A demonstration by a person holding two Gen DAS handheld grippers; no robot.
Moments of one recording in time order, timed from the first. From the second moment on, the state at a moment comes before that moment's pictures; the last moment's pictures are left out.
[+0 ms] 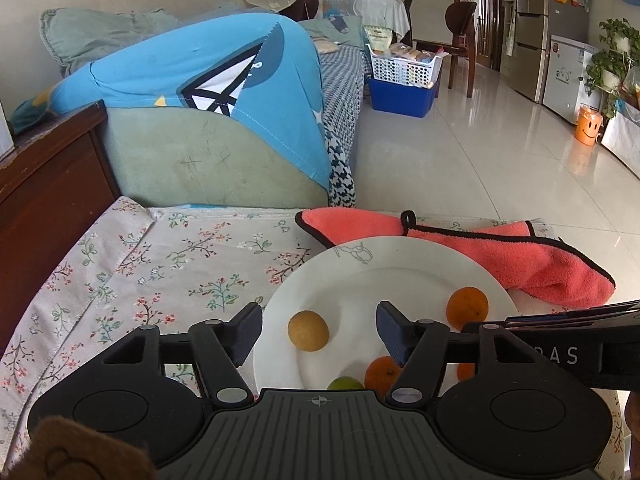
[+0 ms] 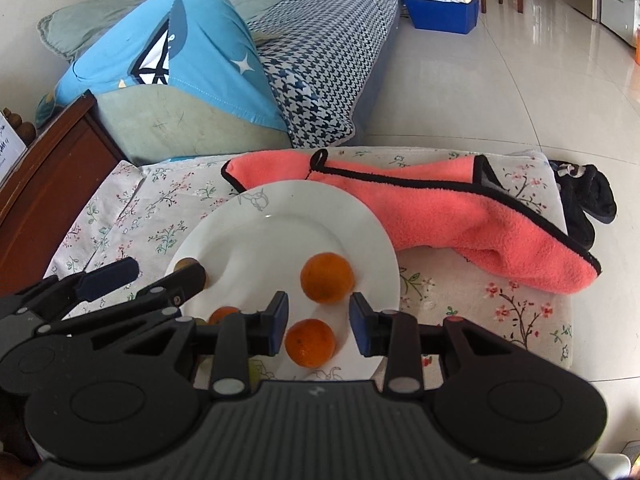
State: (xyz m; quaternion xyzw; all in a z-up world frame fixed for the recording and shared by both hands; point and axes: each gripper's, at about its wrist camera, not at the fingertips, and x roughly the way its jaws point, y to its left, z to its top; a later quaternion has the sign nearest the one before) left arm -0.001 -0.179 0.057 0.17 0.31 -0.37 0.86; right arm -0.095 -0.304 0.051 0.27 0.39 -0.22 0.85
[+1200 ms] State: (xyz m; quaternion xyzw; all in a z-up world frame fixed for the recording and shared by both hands) left arm 0.010 -0.048 0.115 0.09 0.35 -0.30 0.88; right arm -0.116 -0.243 0.084 0.28 0.38 -0.13 0.87
